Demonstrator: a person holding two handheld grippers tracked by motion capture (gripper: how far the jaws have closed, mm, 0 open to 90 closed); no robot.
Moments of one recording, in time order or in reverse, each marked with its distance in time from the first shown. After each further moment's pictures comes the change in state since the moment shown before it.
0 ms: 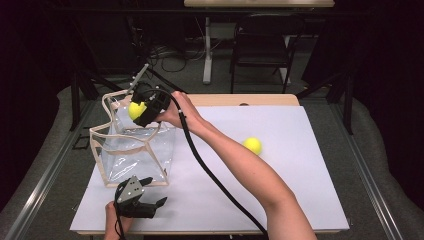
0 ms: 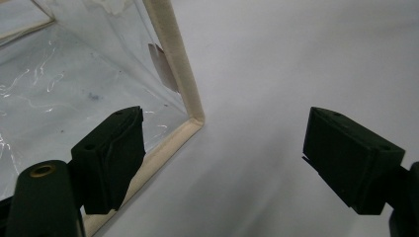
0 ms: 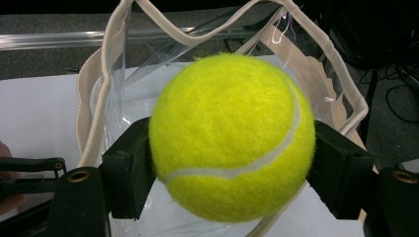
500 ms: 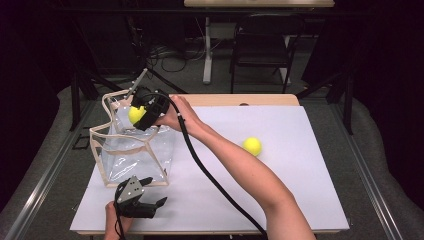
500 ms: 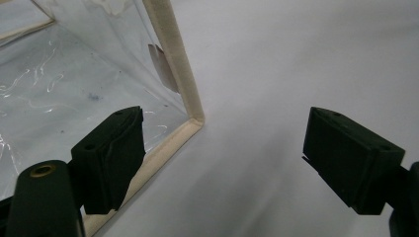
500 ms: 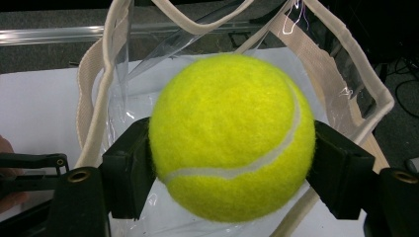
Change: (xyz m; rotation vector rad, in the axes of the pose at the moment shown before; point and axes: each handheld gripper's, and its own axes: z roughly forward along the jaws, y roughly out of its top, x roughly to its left) left arm 0.000 0.000 0.000 0.000 0.000 0.001; right arm 0.004 -0.005 0.010 0.018 0.016 0.005
